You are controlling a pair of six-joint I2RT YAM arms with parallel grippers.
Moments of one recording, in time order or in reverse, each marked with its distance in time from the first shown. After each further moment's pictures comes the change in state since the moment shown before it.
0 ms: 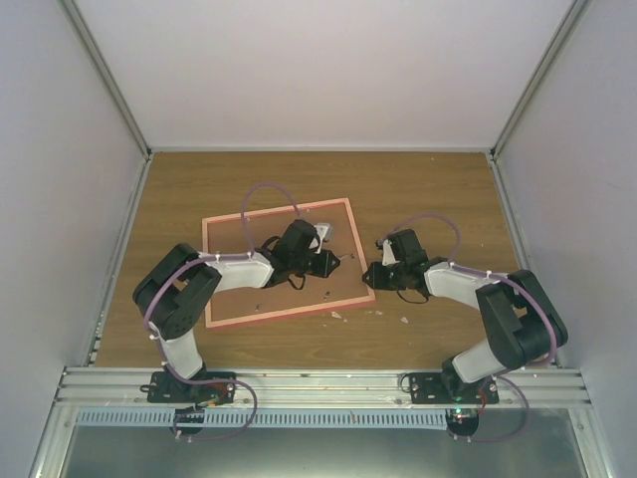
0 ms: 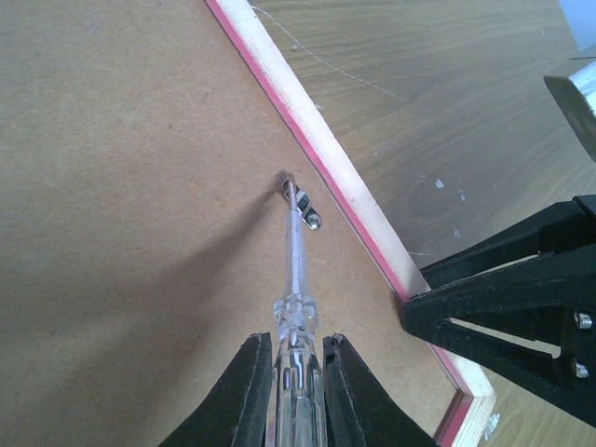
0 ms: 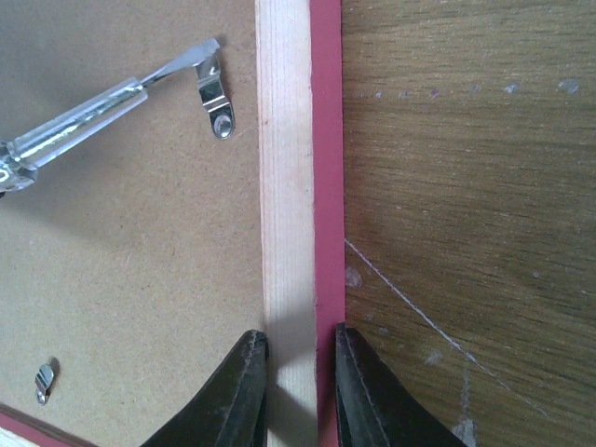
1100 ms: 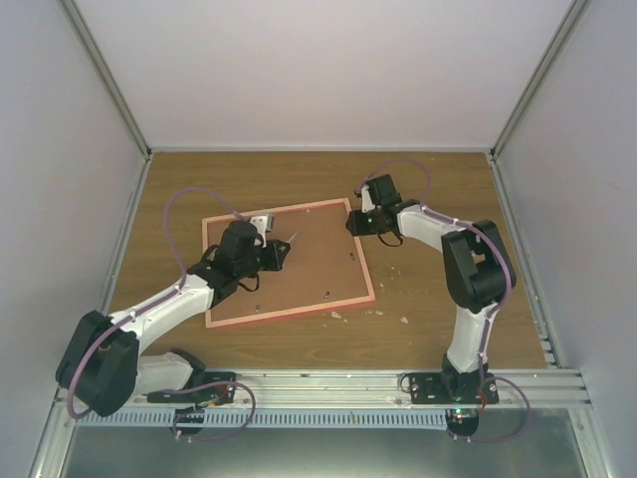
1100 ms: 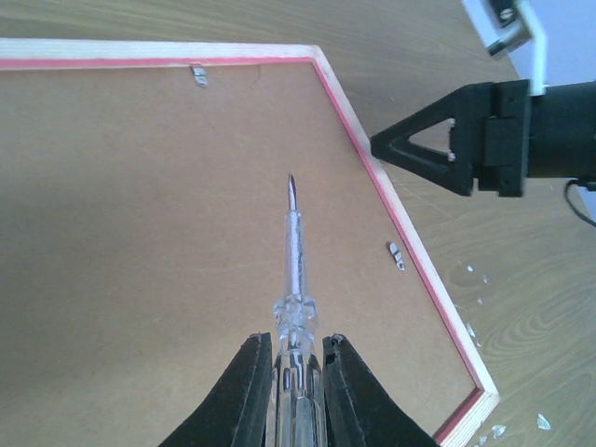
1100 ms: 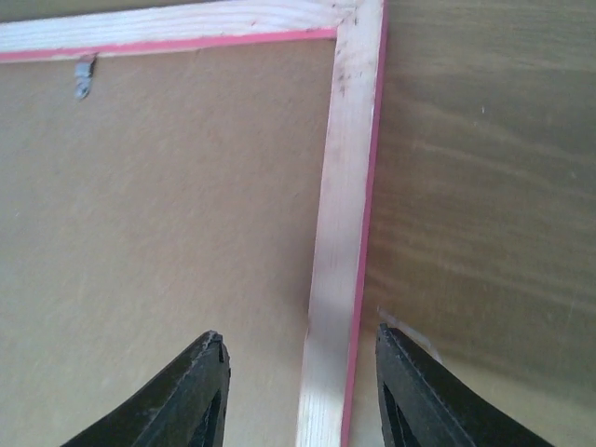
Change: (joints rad) left arm 0.188 -0.528 -0.260 -0.129 -0.122 -0.019; right arm -0.031 0.387 0.609 -0.167 0.119 -0.208
